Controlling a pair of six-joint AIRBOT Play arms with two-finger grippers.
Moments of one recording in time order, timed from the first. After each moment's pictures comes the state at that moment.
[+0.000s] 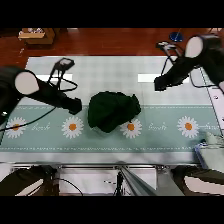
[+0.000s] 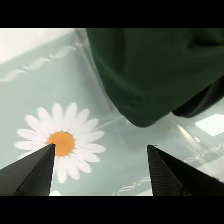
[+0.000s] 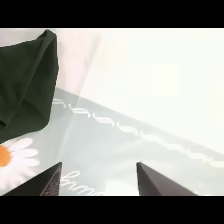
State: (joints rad) left arm -0.39 -1.08 1.05 1.39 -1.28 -1.52; right arm 0.16 -1.43 1.51 -1.45 1.48 1.42
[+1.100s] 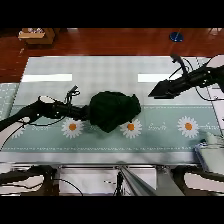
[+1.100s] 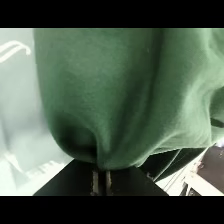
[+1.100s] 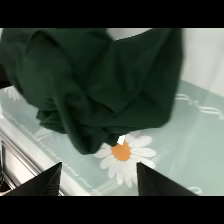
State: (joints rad) left arm -0.16 -1.45 0.70 0.40 -0.98 -0.95; right arm -0.05 -1.42 1.23 -0.80 1.48 1.19
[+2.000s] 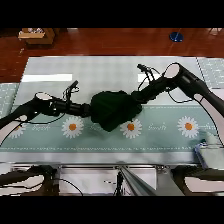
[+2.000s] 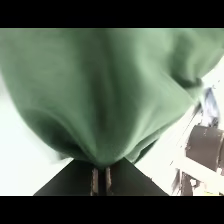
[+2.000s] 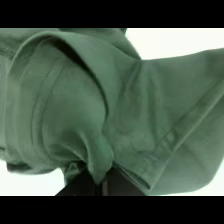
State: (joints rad) left arm -0.13 -1.41 0.74 0.36 -1.09 -0.81; right arm 0.25 -1.52 1.23 -0.96 1.20 1.32
